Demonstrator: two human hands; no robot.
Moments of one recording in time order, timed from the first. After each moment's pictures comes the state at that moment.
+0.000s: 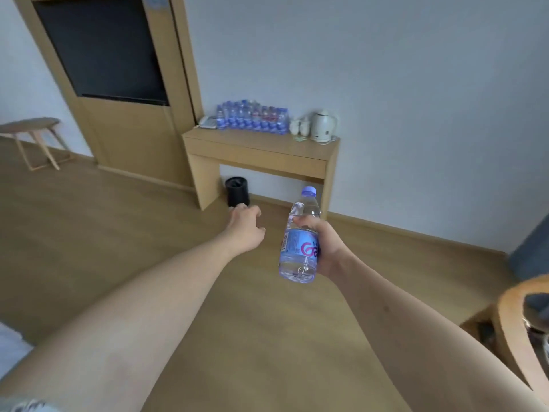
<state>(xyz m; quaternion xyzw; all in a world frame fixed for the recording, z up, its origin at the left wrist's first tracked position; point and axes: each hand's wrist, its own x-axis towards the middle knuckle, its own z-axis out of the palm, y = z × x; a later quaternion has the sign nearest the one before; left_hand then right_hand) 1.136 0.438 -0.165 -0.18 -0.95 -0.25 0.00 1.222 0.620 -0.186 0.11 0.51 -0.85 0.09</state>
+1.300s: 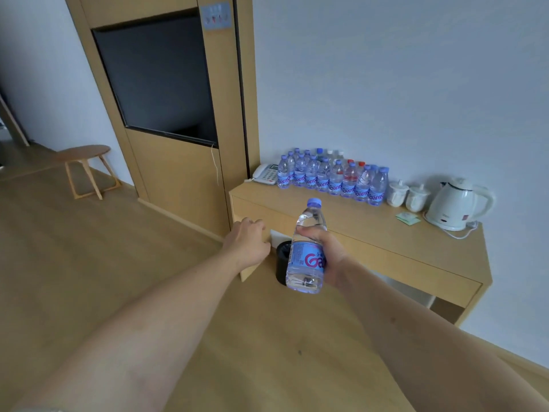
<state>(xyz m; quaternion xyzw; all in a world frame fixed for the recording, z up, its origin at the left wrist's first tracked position) 0.371 0.364 -0.158 -0.10 -0.98 -0.17 0.04 0.428 0.559 -0.167 0.13 0.54 -0.82 0.12</state>
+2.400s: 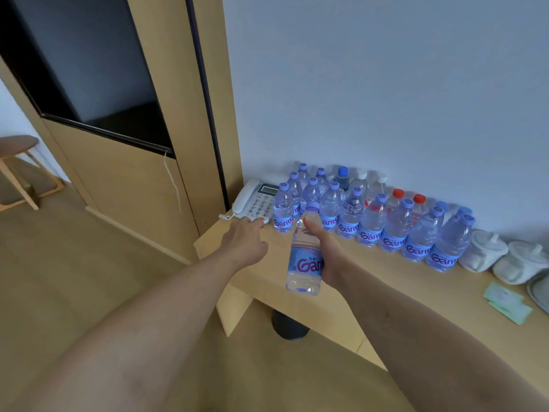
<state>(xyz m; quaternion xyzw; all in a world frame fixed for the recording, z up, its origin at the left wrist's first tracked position) -0.202 0.430 -0.212 -0.14 -0.98 -0.16 -0.05 -0.135 0.626 -0.230 0.20 0.53 -0.82 0.10</state>
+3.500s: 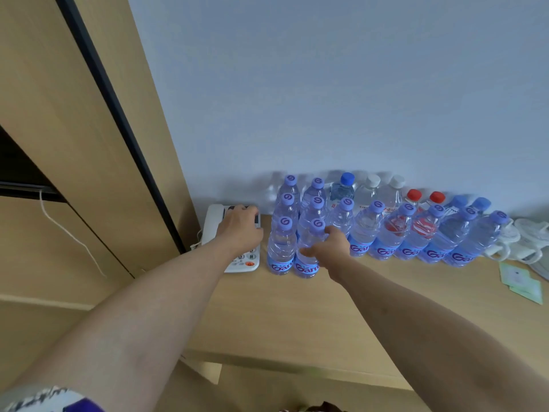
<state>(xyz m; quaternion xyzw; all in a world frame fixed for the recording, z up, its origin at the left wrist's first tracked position) -0.505 0.470 -0.256 -0.30 -0.93 -0.20 -0.11 -0.359 0.635 -0.292 0.45 0.70 -0.55 -0.08</state>
